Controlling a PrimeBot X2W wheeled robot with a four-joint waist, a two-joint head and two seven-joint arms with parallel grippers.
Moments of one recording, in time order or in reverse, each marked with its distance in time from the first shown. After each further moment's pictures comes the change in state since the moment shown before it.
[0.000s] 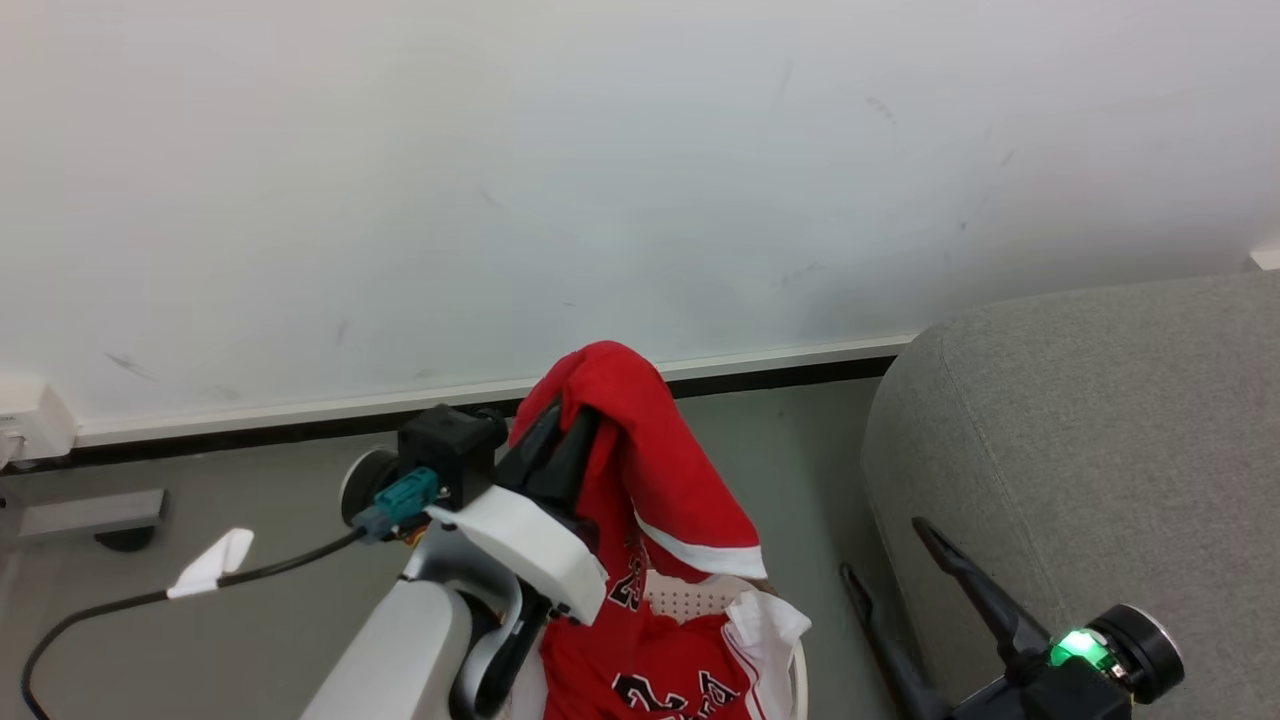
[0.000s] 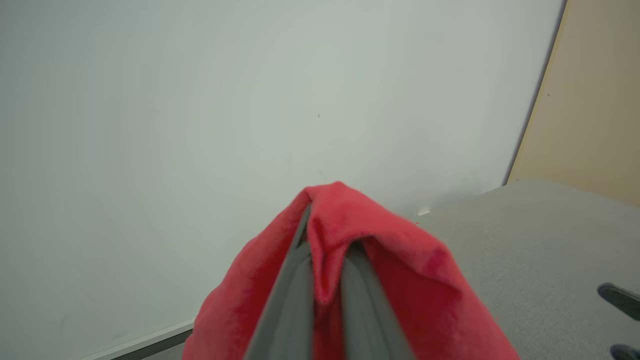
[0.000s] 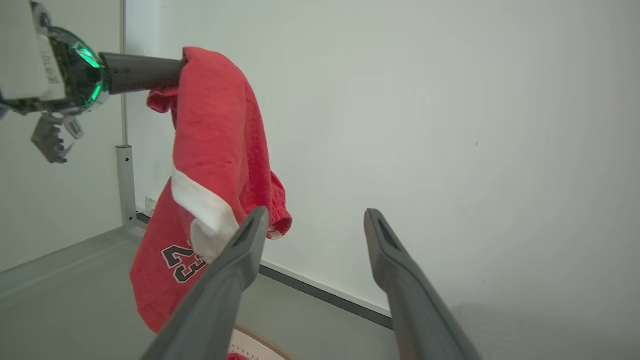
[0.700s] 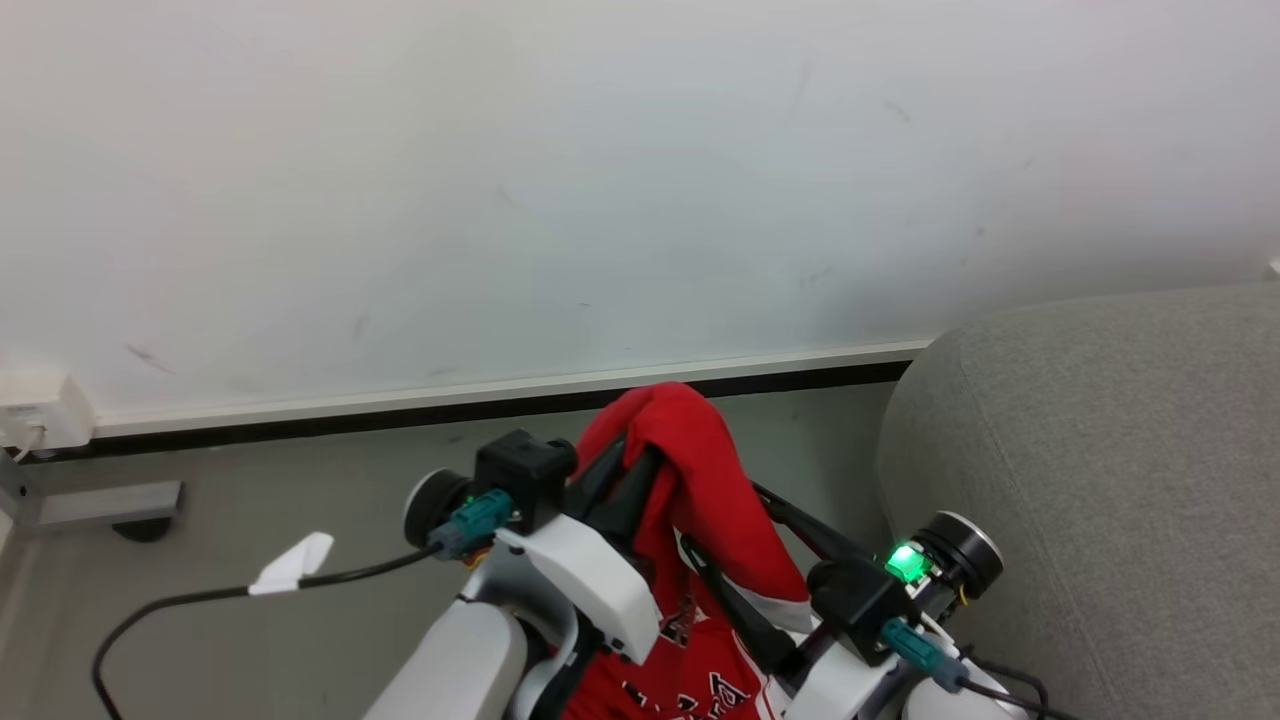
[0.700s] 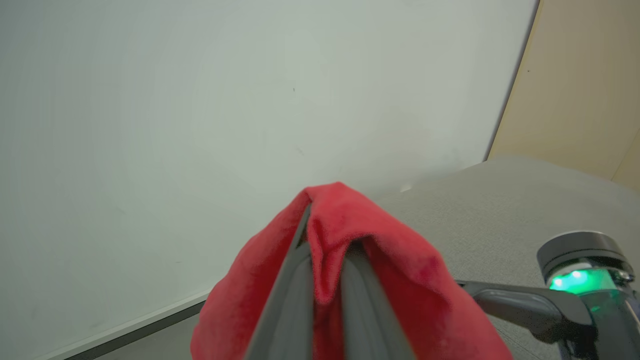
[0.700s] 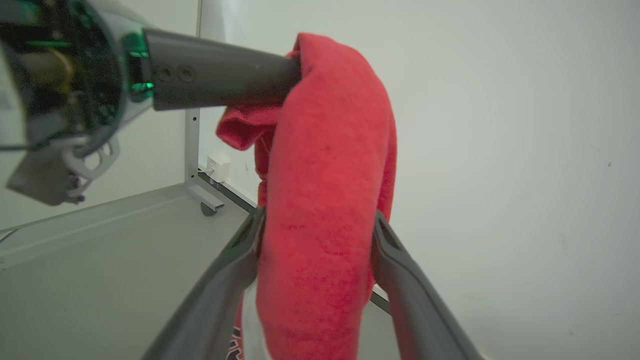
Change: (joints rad) left arm 0.006 -0.022 -0.088 0.020 0.000 0.000 0.016; right arm -0.316 0.074 0.298 0.260 0.031 0.000 0.113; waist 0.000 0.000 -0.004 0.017
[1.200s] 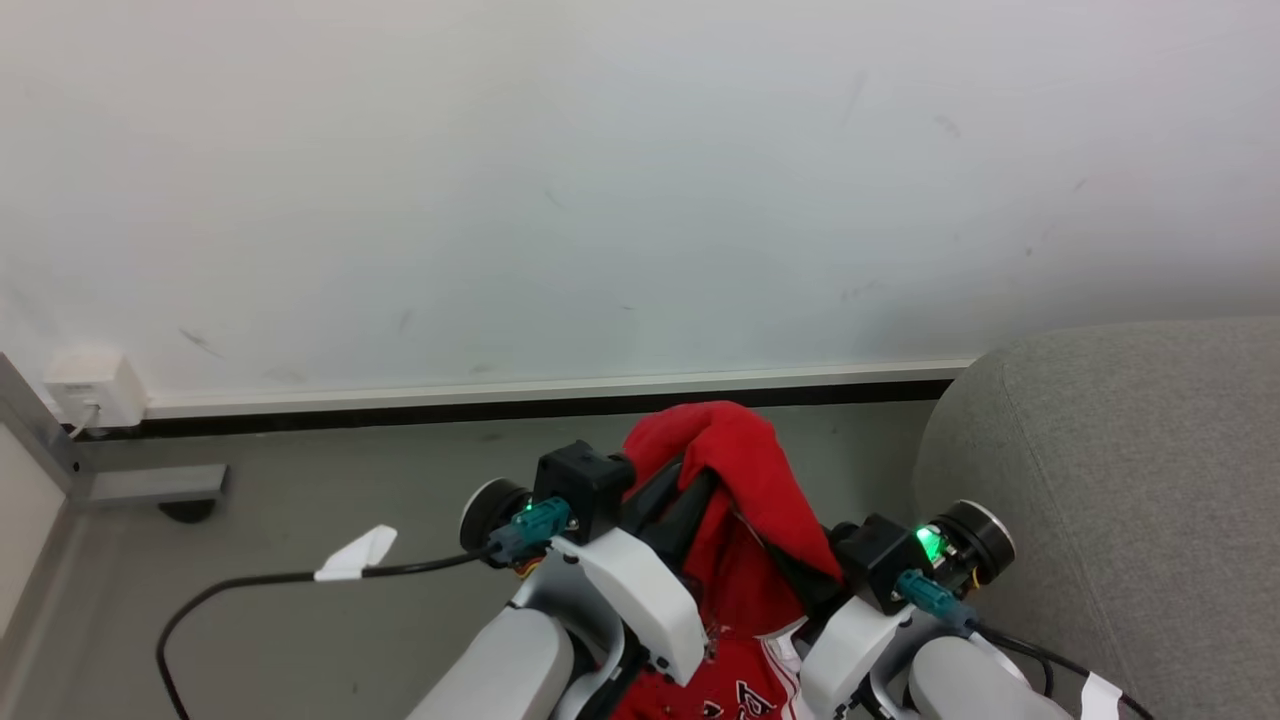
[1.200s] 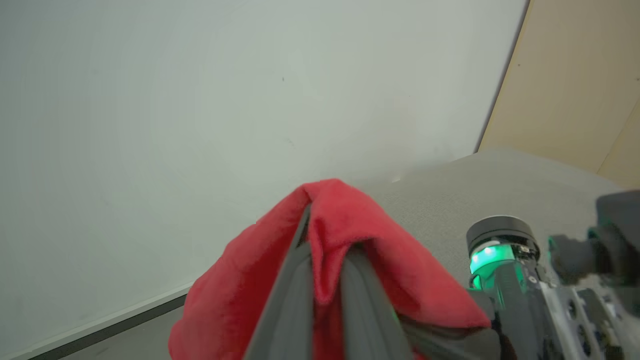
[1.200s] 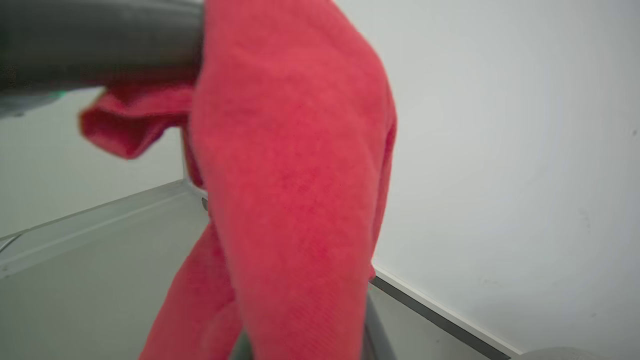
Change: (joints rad) left arm -0.036 -0.034 -0.097 0.062 -0.035 -0.009 -0.006; right arm -0.121 0.046 0.013 0.311 0.083 0.000 -0.085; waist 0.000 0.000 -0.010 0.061
